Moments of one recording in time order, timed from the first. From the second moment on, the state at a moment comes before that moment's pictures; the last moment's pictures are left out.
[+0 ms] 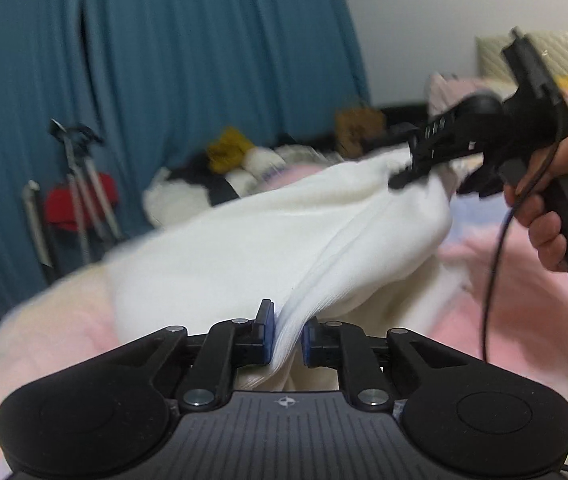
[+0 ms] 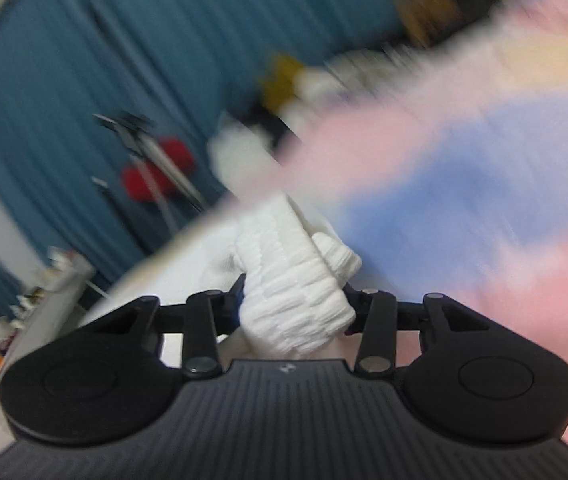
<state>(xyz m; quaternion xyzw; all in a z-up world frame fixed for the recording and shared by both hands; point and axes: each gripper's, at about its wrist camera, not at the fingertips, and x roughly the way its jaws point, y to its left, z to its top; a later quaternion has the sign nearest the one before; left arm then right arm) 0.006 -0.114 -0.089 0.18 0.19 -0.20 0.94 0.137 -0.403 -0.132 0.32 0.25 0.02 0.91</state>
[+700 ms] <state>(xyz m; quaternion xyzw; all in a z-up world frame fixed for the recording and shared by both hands) 0.027 -0.005 -0.048 -0.14 0.25 -0.18 0.94 0.159 -0.404 -0.185 0.40 0.34 0.07 0.85</state>
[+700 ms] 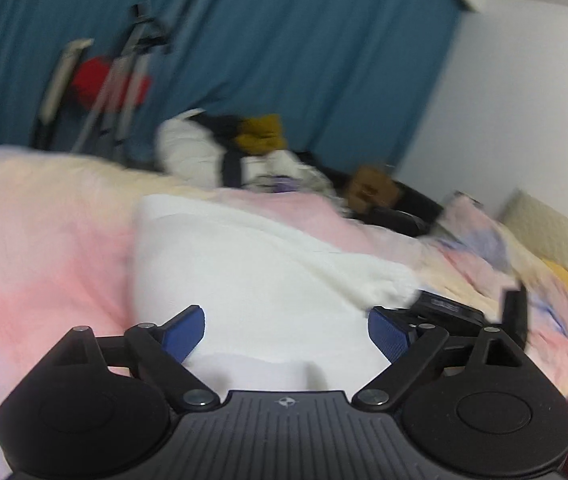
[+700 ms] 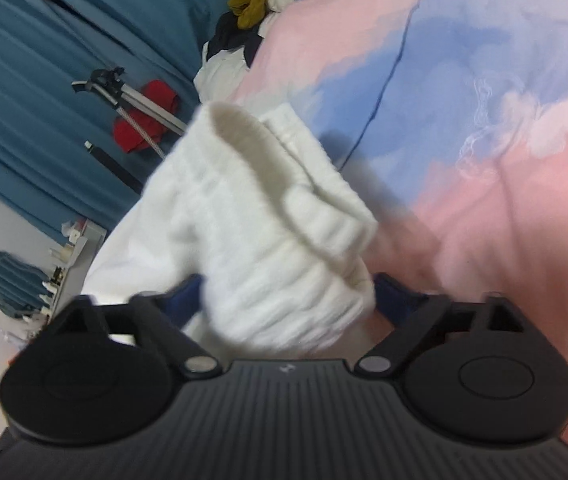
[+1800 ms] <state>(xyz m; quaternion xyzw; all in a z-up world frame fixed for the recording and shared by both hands) 0.145 -0.128 0.035 -0.18 0.23 -0.26 0.92 0.124 -0.494 -0.030 0.35 0.10 0.04 0.93</state>
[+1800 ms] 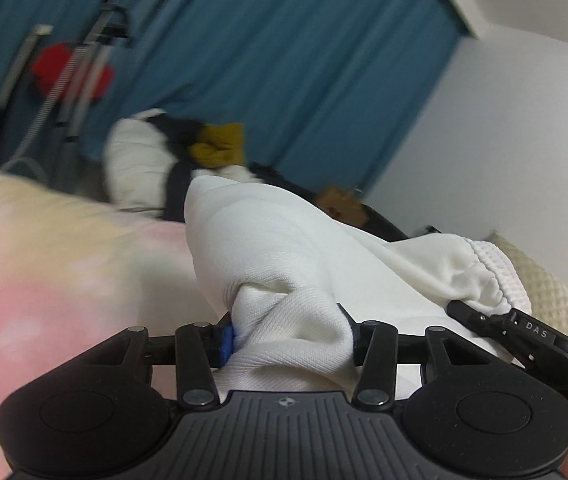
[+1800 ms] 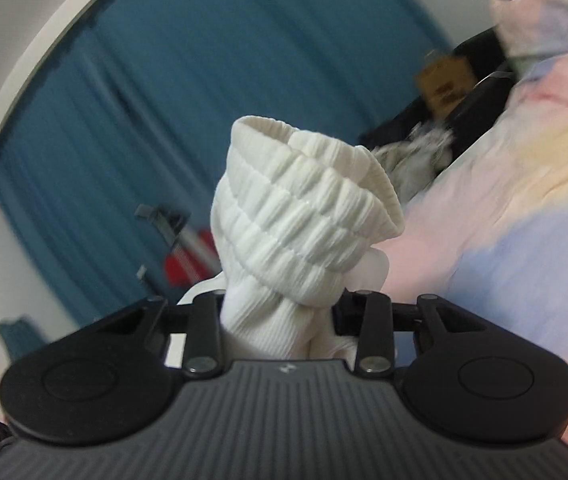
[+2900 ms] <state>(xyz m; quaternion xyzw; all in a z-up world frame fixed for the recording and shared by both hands) 0.168 -0.208 -0.003 -0.03 0.30 -0.29 0.91 0.086 -0.545 -0.107 0.34 0.20 -0.19 0.90</state>
